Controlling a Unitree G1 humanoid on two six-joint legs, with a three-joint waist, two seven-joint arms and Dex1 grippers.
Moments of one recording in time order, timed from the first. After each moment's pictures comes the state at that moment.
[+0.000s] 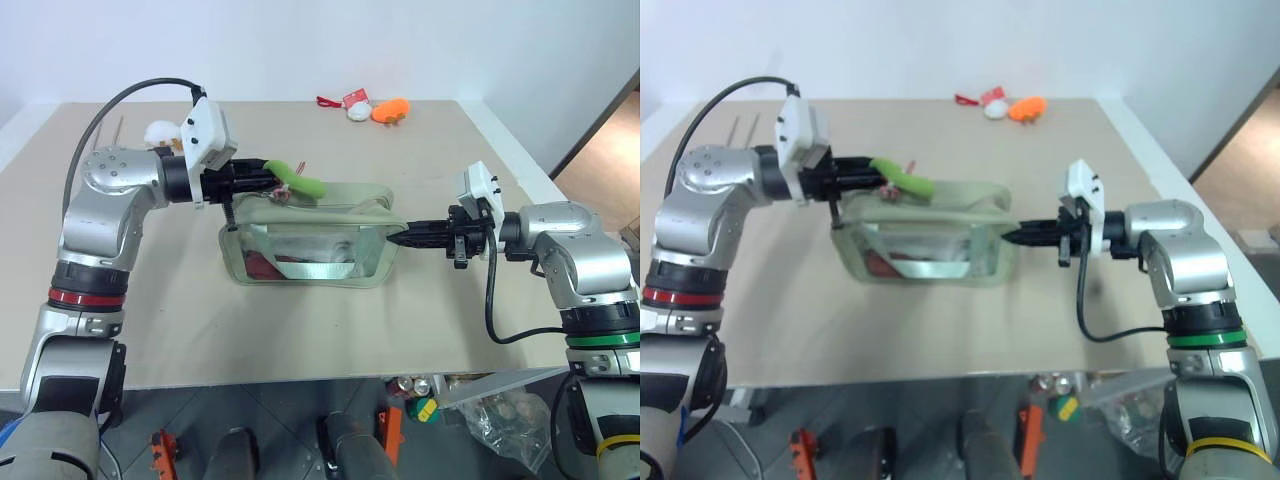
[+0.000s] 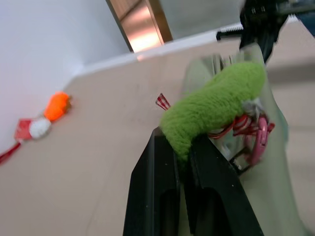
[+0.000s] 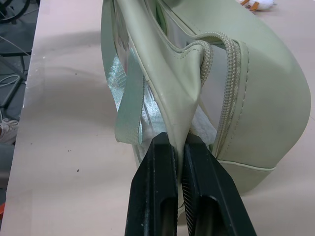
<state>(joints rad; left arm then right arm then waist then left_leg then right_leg) -0.90 0.64 -0.04 0.16 -0.33 0.29 -1.19 -0.72 -0.77 0.03 0.16 0.40 0.43 1.35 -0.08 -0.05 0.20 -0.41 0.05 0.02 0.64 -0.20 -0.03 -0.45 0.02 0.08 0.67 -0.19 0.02</state>
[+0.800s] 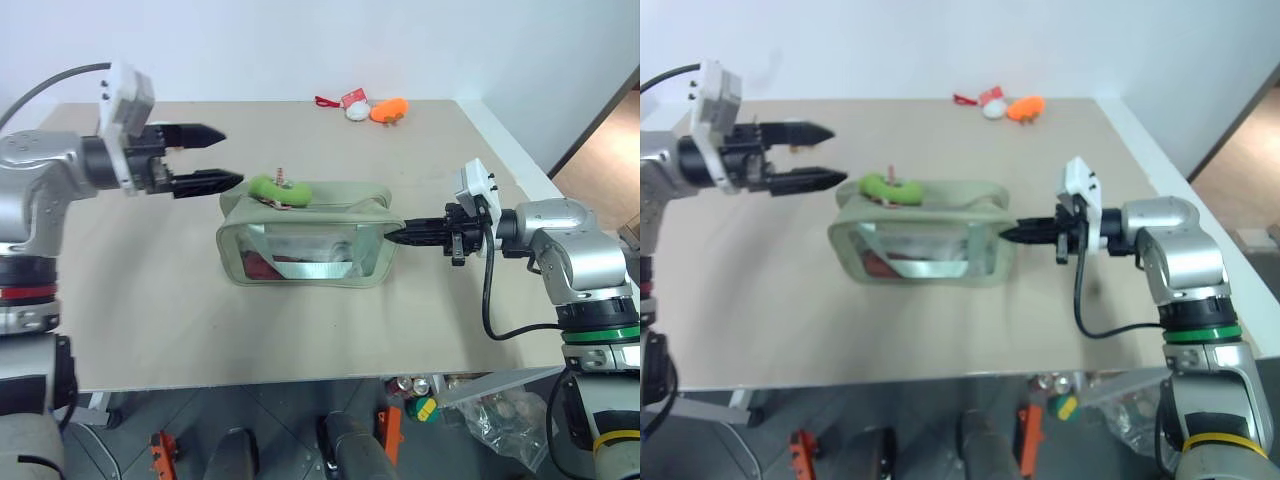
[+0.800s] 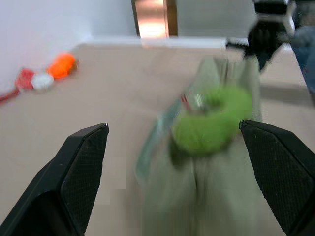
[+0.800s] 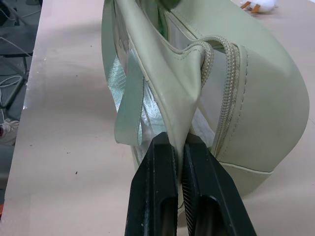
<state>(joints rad) -0.88 0.87 0.09 0.18 -0.52 0.60 -1.29 -0.75 -0.76 0.04 0.19 0.39 0.41 1.37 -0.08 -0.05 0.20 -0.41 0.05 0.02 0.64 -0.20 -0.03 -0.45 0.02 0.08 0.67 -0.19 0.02</state>
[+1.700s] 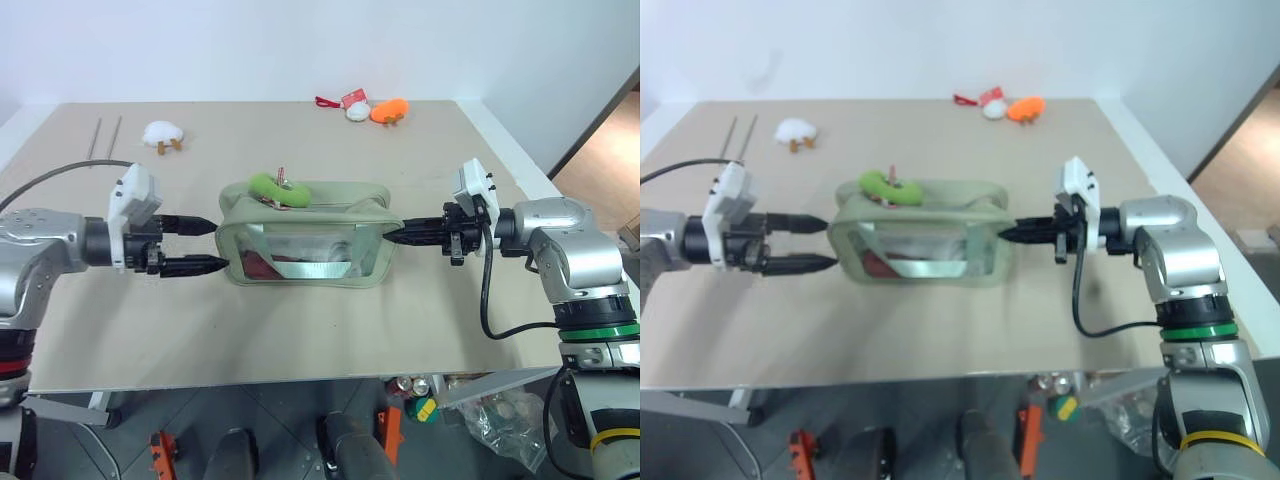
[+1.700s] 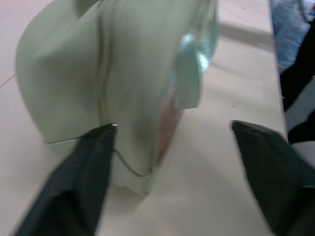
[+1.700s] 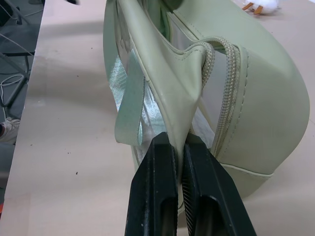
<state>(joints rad) -0.55 0.90 0.09 -0.04 -0.56 0.65 -1.26 -0.76 -0.75 0.04 0.20 0.38 0.40 1.37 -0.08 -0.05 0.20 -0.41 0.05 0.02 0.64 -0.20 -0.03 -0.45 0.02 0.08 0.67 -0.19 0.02</state>
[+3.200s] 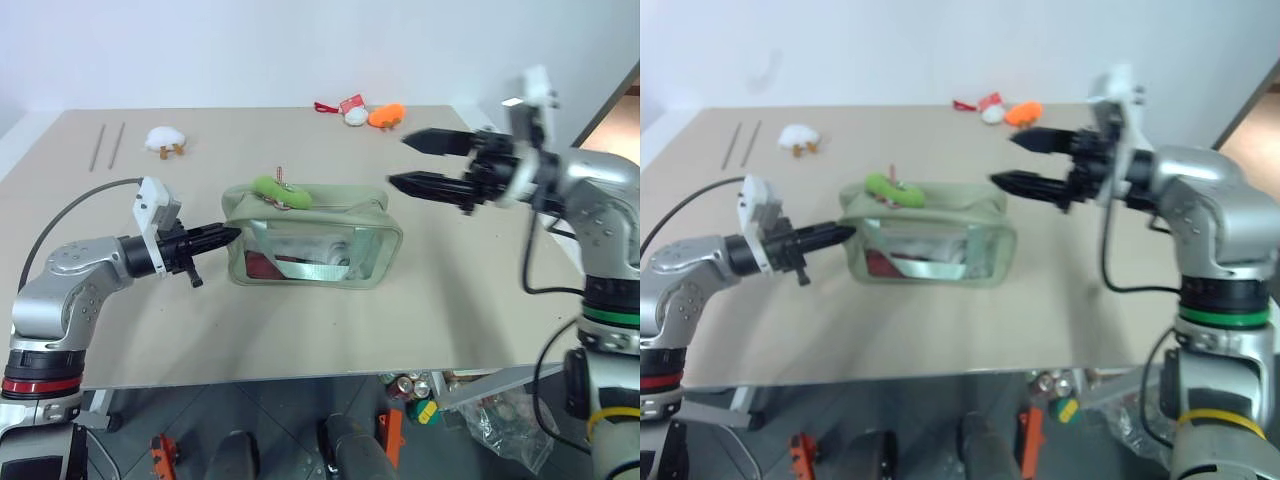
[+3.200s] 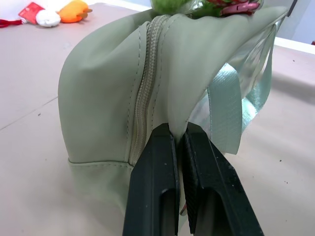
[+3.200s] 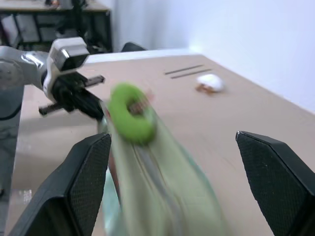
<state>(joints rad) -0.46 0.67 0.16 -0.08 -0.57 0.58 -0.99 -0.95 -0.68 -0.02 -0.08 0.57 0.80 1.04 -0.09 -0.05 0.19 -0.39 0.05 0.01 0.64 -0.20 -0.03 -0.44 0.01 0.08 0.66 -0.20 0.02</state>
